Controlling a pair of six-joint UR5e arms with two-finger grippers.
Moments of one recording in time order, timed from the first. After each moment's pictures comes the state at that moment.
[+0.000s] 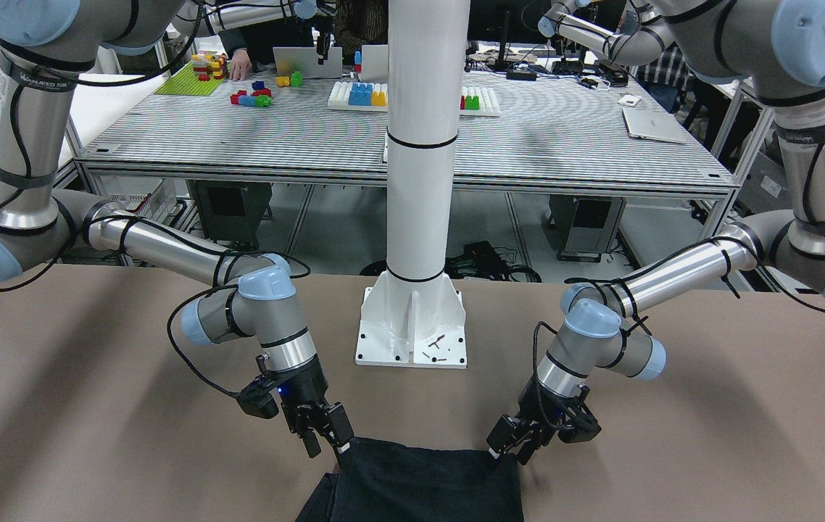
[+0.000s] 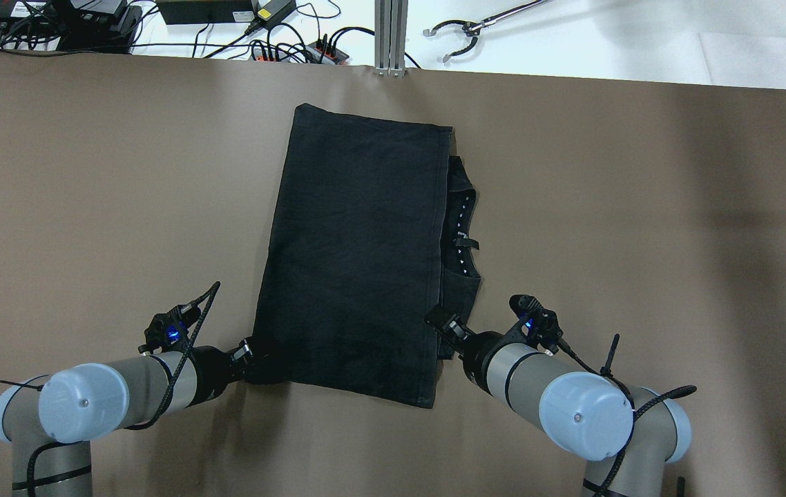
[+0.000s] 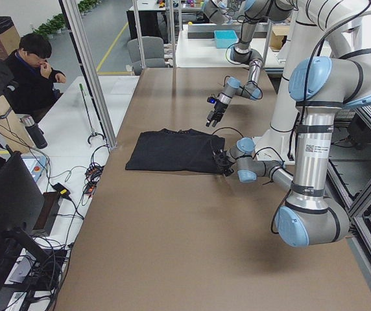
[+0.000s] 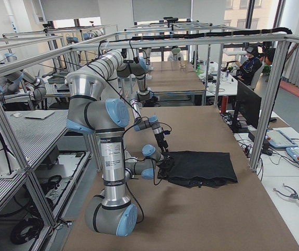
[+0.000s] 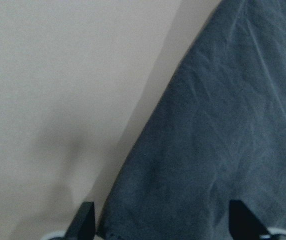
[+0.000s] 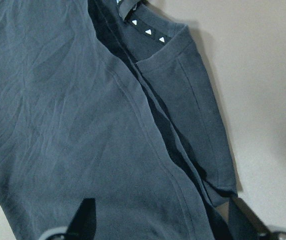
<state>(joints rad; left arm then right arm) -0.34 -1.77 -1.79 -2.39 -1.50 -1.91 0.34 -1.27 1.87 -0.94 1.38 2.03</state>
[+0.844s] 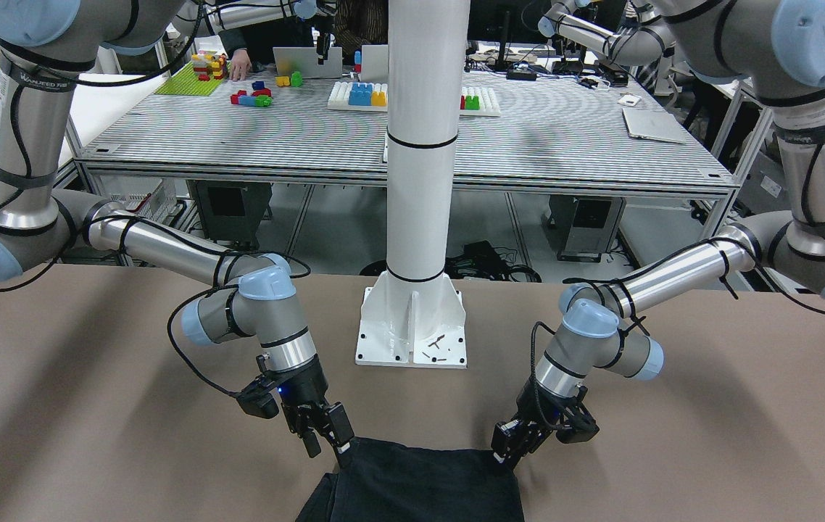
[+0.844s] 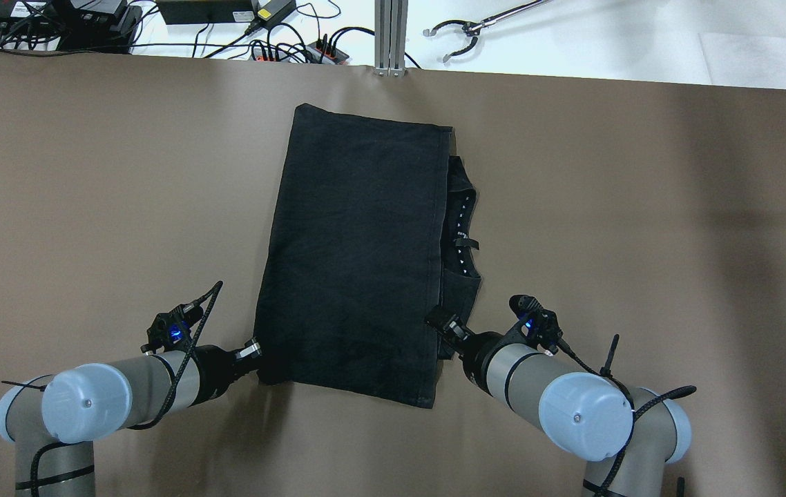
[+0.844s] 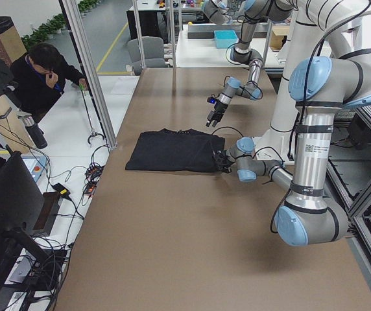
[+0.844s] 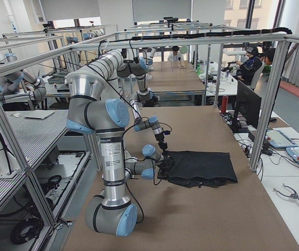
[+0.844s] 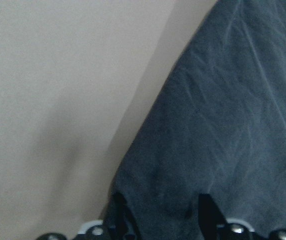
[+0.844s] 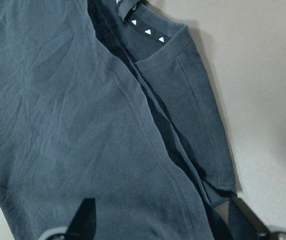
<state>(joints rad) -0.34 -1.78 -1.79 -2.39 -1.49 -1.91 0.34 -1.27 1.87 -0.94 1.38 2.03</state>
